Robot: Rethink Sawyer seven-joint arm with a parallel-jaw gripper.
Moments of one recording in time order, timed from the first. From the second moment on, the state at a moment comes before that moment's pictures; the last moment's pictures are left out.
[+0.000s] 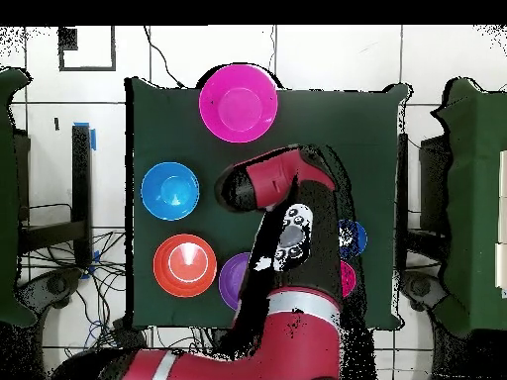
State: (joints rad) arm -0.09 -0.50 -0.12 1.33 -0.59 0.63 1.68
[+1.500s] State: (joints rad) arm -0.08 -0.52 -0.17 1.50 -0.58 0.52 1.68
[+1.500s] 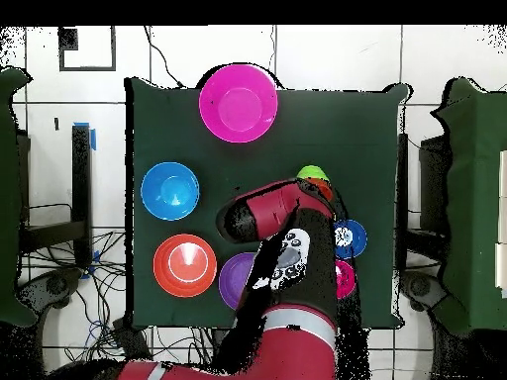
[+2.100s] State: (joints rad) arm -0.01 -0.42 -0.27 1.51 -0.58 0.34 1.70
